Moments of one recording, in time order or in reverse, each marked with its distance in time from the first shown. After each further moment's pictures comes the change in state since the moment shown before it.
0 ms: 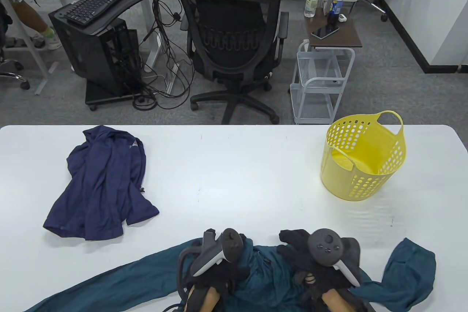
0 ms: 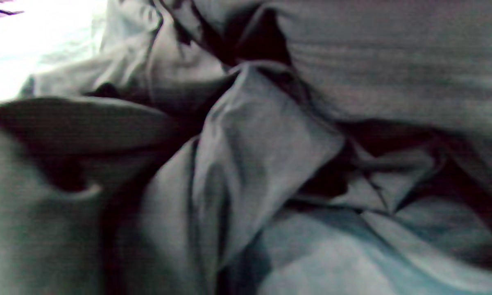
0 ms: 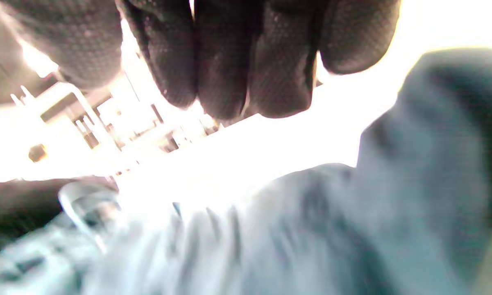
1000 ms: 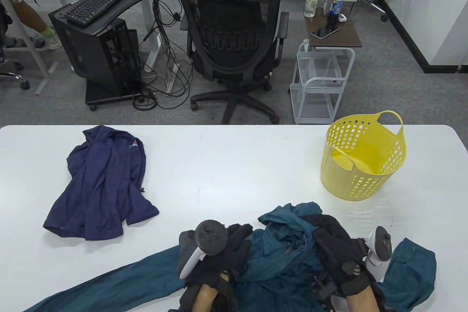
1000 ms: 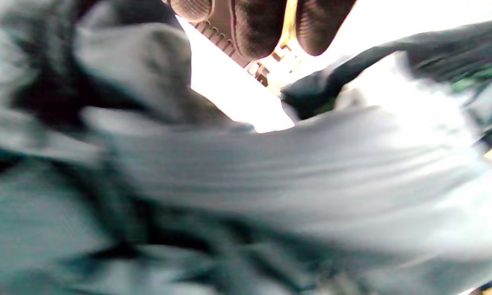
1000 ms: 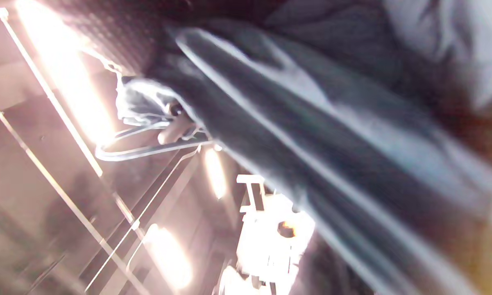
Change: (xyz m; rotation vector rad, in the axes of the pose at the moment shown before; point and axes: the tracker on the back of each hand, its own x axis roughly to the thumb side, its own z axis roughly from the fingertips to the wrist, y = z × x) left_hand -0.002 0.031 0.014 0.160 -0.168 0.611; right_hand -0.056 -0.023 0.002 0.020 -0.445 -1.327
